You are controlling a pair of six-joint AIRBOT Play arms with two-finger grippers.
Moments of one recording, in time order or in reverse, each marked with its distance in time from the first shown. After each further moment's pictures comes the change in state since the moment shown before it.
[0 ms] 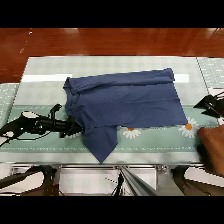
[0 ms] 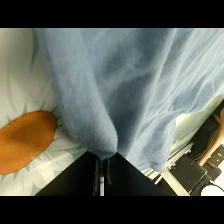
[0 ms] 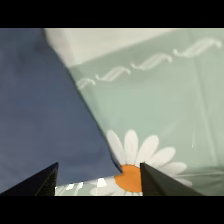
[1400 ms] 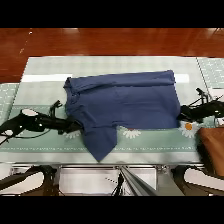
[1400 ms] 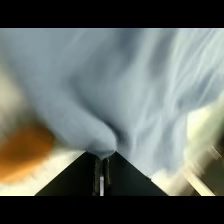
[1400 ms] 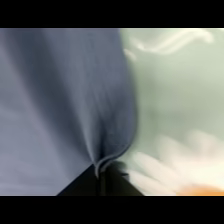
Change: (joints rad) left arm -0.002 0.045 0.070 0.047 0.040 0.055; right arm 0.203 0.026 -0.208 0.064 -0.154 -0.014
